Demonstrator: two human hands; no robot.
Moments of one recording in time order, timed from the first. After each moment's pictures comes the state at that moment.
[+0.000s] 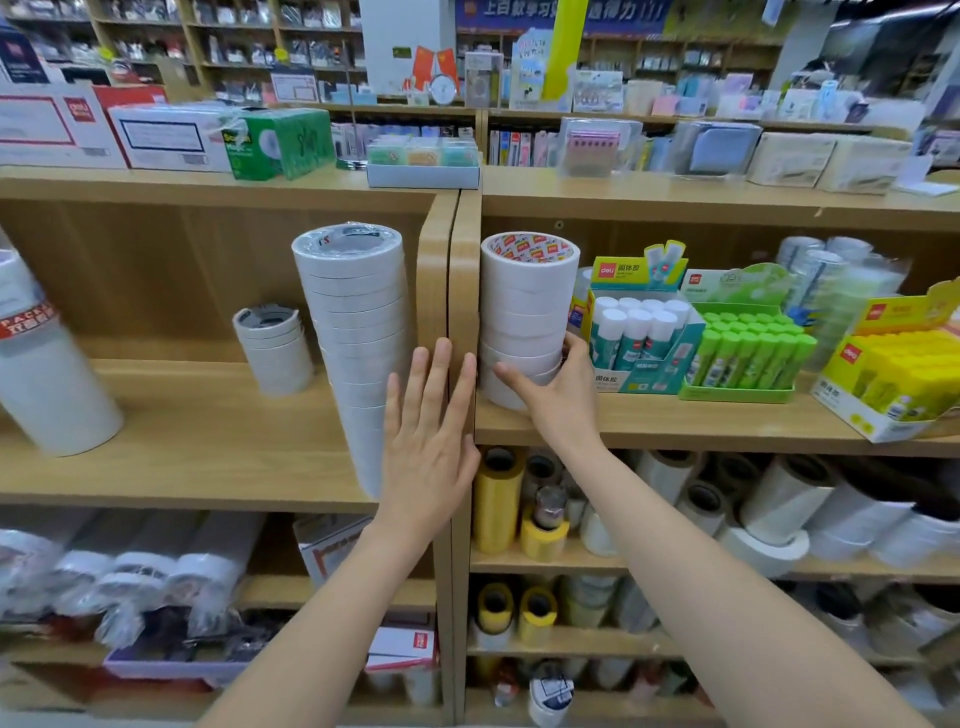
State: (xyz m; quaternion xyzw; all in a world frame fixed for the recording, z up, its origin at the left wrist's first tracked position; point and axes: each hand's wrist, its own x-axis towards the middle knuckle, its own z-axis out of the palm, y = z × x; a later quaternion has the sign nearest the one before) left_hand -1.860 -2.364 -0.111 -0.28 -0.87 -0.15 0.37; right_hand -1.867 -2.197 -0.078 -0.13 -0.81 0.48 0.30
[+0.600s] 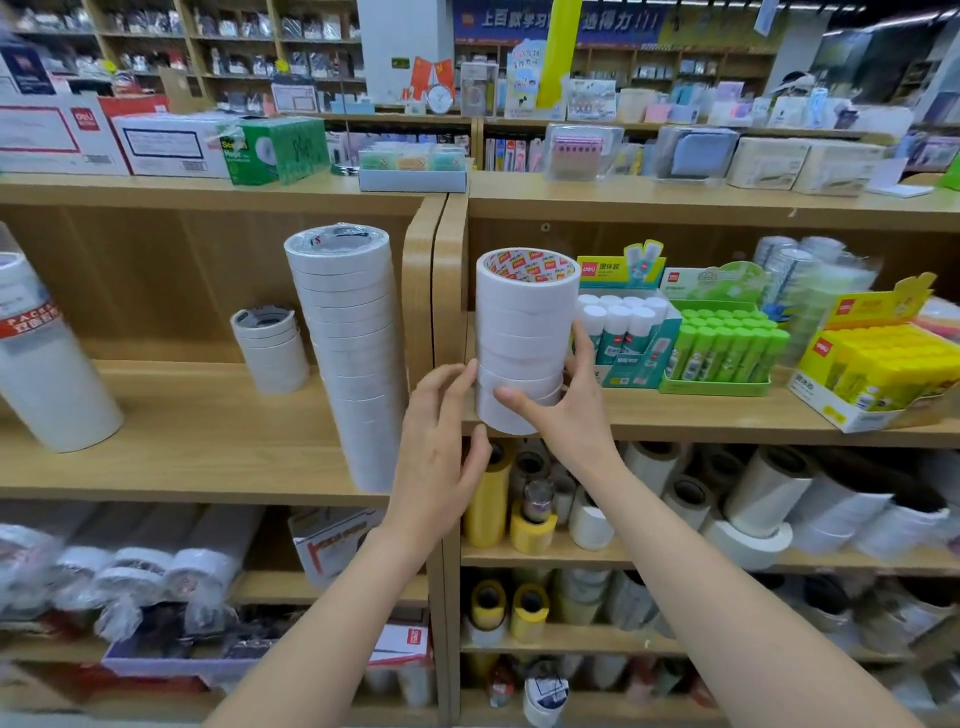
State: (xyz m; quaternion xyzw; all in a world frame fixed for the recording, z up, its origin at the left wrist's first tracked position) left_hand -1.830 -2.350 -0.102 -0.32 -0.81 -0.38 0.30; right_hand -1.819 -2.183 -0.075 -0.02 -0.79 0.54 0.27
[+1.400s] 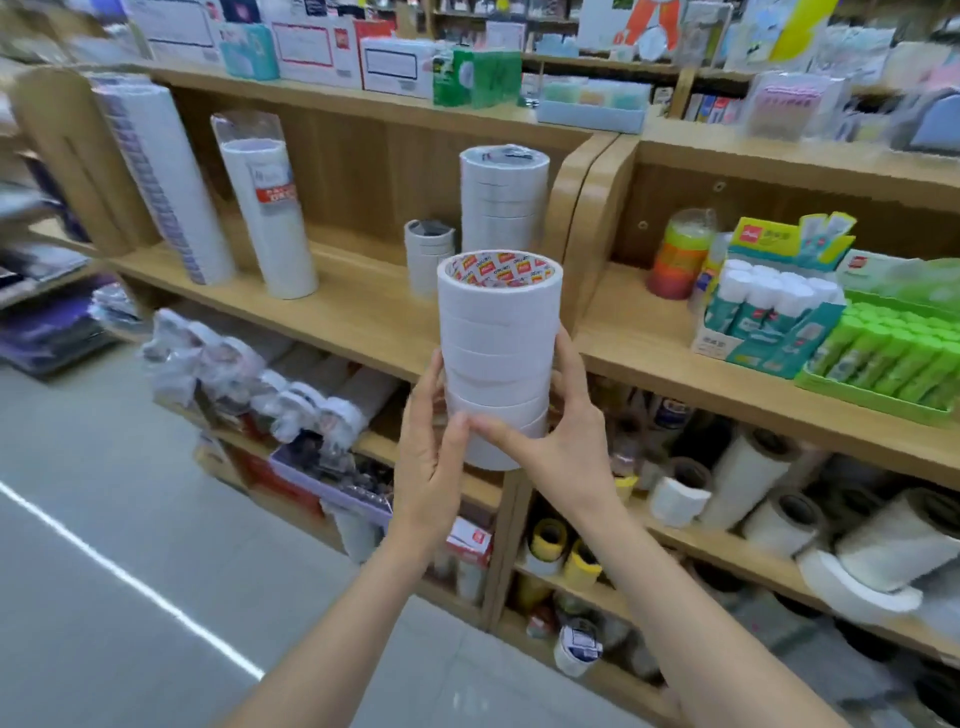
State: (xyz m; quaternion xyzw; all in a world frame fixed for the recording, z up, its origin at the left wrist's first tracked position) left_hand -1.705 -2.406 -0.129 -0.06 -0.72 -0.65 0.25; right_hand -1.727 -2.269 -0.090 0.15 -0.80 0.56 0.14
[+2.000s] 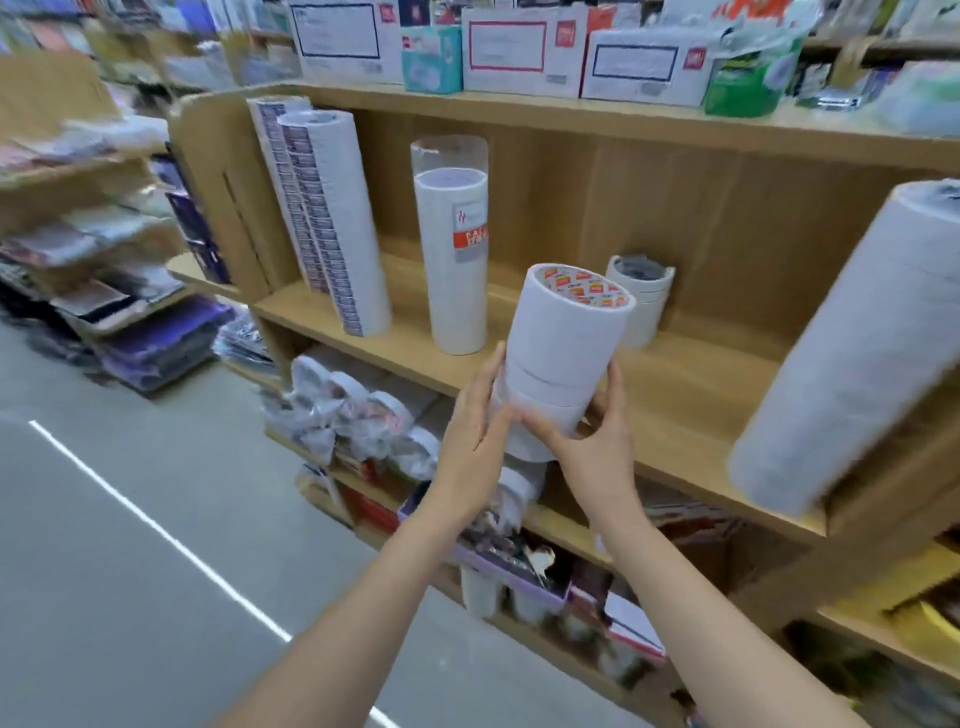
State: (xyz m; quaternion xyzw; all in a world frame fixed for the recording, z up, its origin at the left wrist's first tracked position) left_hand -1.869 -2.701 -0.142 -0.06 -0.77 -0.62 0.14; right_hand -1.880 -2.562 -0.130 0.07 -0.71 0.69 0.11
